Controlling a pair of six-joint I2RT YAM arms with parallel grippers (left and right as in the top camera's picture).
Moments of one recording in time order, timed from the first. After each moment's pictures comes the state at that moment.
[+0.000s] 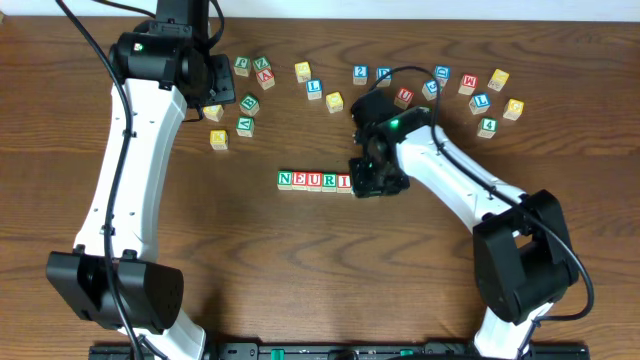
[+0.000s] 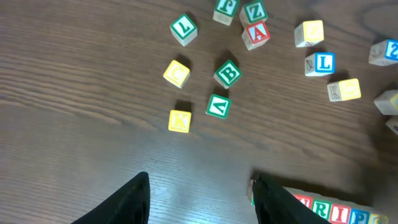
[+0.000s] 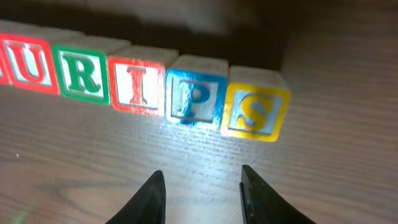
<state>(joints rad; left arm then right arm) -0.12 1.79 1.89 -1.20 -0.09 -0.27 0.51 1.92 1.41 -0.98 -0.15 0.39</state>
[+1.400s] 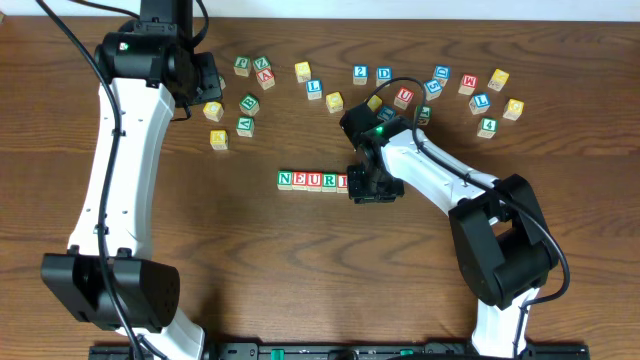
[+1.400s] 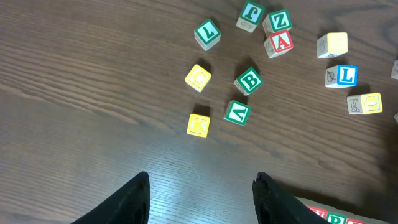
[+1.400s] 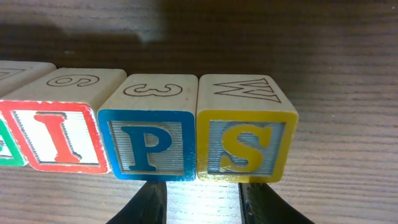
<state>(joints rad) -0.07 1.79 1.89 -1.20 -0.11 -0.28 0.53 2.02 1.40 -0.94 -0.07 0.49</state>
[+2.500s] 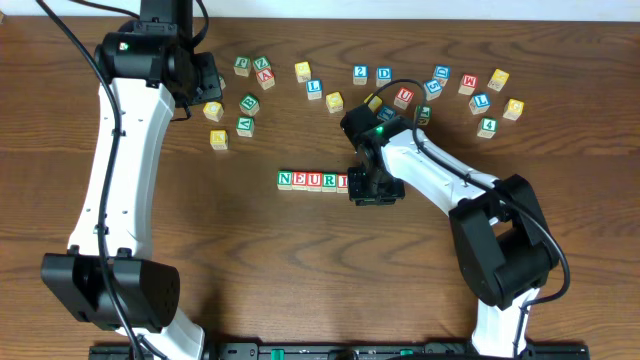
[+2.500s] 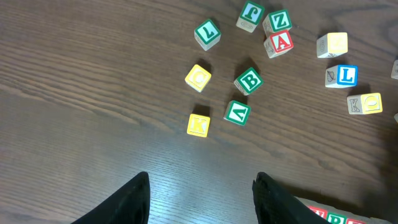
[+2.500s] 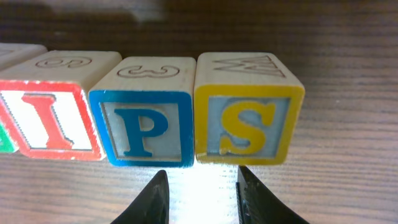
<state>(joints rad) -0.07 1.79 1.89 -1.20 -0.11 -0.28 0.53 2.02 1.40 -0.97 -0.09 0.49</state>
